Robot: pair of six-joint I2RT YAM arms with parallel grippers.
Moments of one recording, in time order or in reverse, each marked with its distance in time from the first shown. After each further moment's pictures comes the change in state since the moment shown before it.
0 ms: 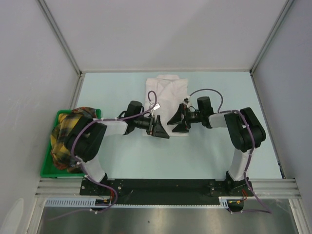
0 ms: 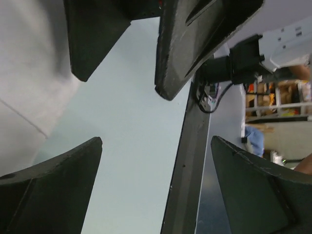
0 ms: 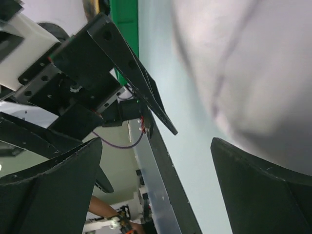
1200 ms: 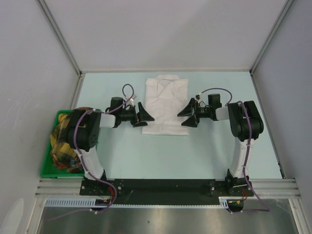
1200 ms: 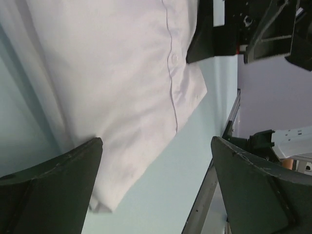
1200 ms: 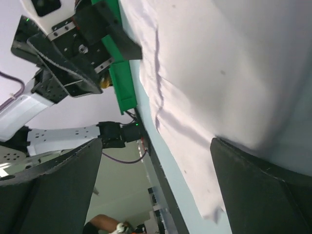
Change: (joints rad) left arm 0.278 0.205 0.053 0.106 -0.145 -0.201; right arm -0.185 0.233 0.144 -0.022 -0.060 -0.017
